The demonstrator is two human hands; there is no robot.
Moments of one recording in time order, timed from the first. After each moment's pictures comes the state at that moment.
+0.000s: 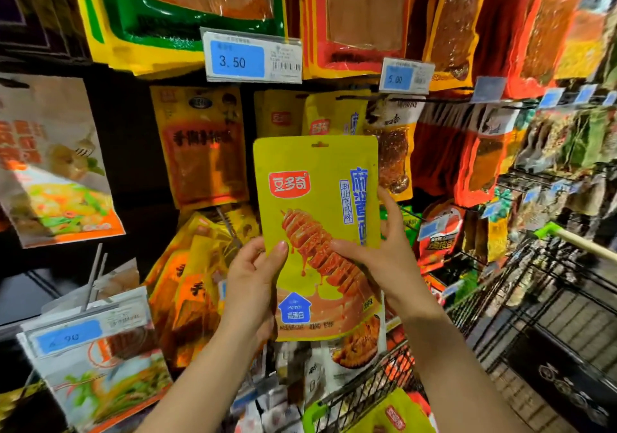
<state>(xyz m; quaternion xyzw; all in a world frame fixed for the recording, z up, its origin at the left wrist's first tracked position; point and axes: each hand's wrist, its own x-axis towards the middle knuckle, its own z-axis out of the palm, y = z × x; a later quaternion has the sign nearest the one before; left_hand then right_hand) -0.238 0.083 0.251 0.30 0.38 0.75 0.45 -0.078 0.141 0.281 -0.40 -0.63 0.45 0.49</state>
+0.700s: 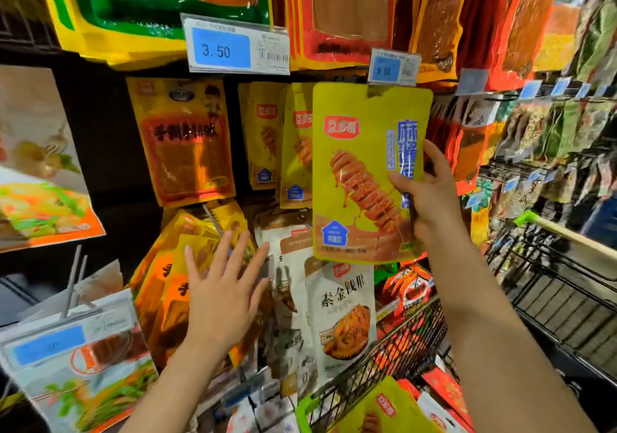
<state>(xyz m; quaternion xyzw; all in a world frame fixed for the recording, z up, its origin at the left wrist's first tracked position) -0.300 0.096 0.184 0.68 0.66 0.20 -0.27 -0.036 0.204 0.328 -0.41 -0.52 0.41 0.63</state>
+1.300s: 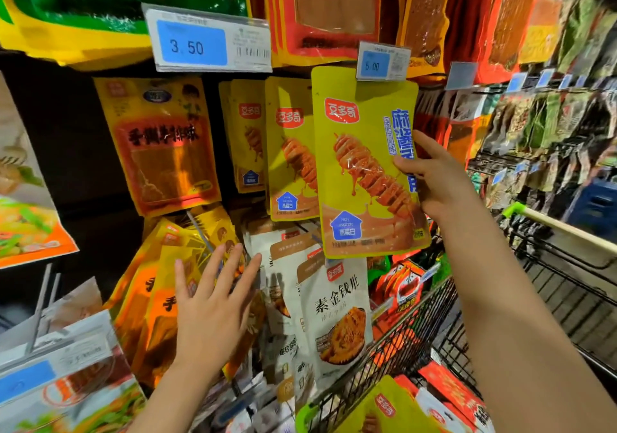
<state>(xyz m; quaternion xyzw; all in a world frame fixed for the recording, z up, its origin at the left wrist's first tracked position) -0.304 0.106 0.172 0.66 0.63 0.19 -0.35 -0.016 0.232 0.354 -0.42 -0.51 0.48 0.58</state>
